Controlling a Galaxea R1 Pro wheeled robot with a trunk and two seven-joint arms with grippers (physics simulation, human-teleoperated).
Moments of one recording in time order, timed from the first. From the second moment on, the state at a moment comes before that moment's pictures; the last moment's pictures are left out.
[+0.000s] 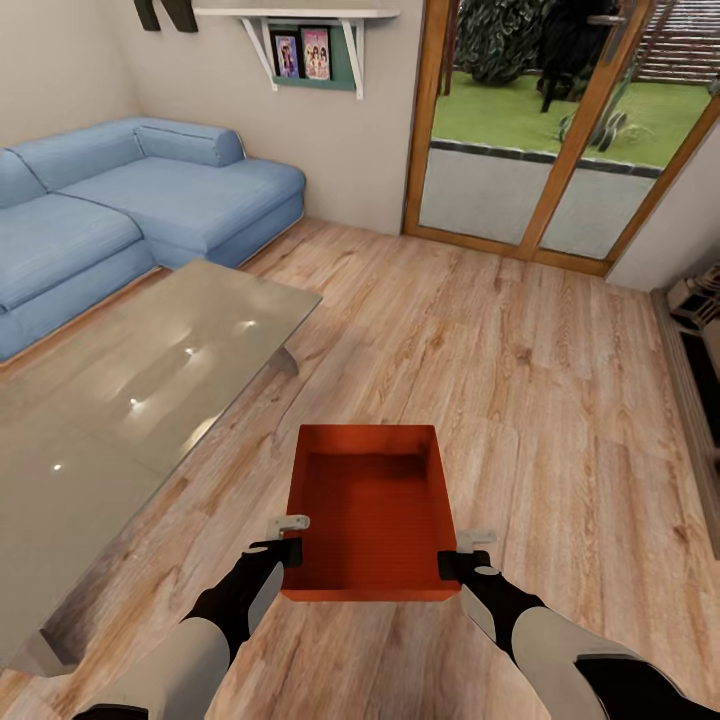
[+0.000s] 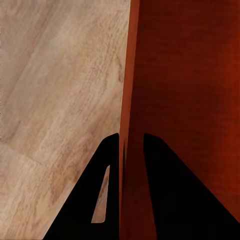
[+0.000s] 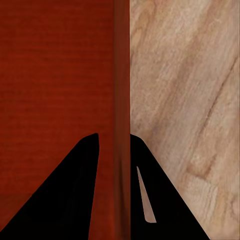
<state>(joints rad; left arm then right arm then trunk) -0.69 -0.14 -0.02 -0.46 0.08 0.26 0.20 -0.79 0.06 -0.01 -0.11 0.04 -0.04 -0.10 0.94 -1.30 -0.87</state>
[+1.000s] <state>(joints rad) -0.69 -0.14 -0.02 -0.46 0.08 0.26 0.20 -0.79 0.06 -0.01 -0.11 0.04 -0.04 -0.10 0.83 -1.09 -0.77</state>
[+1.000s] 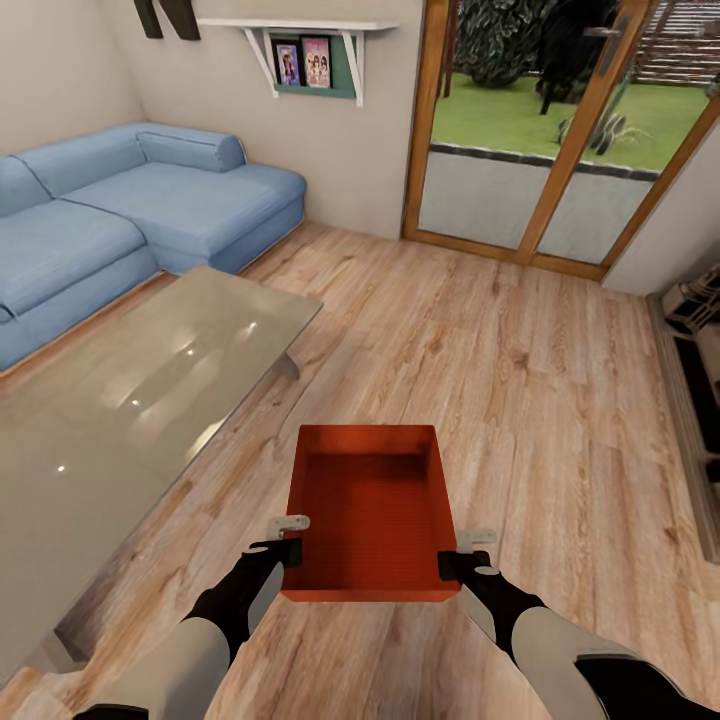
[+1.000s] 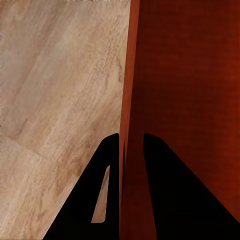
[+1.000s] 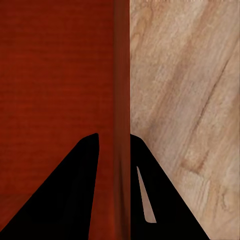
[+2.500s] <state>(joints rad) -0.69 -0.14 -0.02 -0.46 0.08 0.26 0.20 -0.79 0.06 -0.01 -0.11 0.04 -0.04 -0.10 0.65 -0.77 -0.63</state>
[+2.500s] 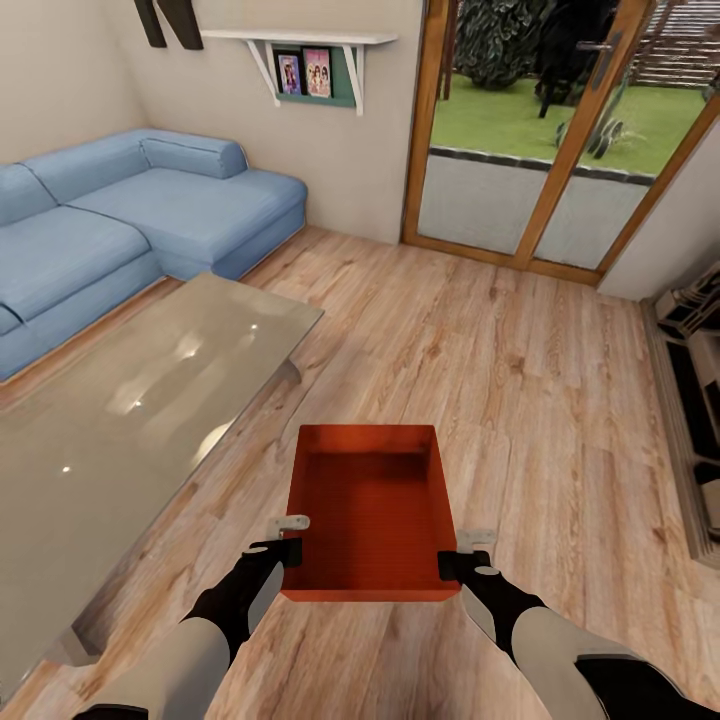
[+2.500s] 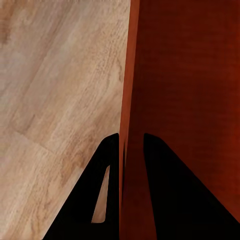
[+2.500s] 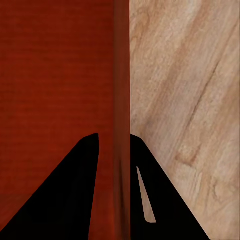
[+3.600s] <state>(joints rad) -0.69 -0.14 -0.02 -0.46 0.08 0.26 0.20 -0.79 0.06 -0.01 -0.11 0.04 -0.04 -0.10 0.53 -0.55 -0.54</state>
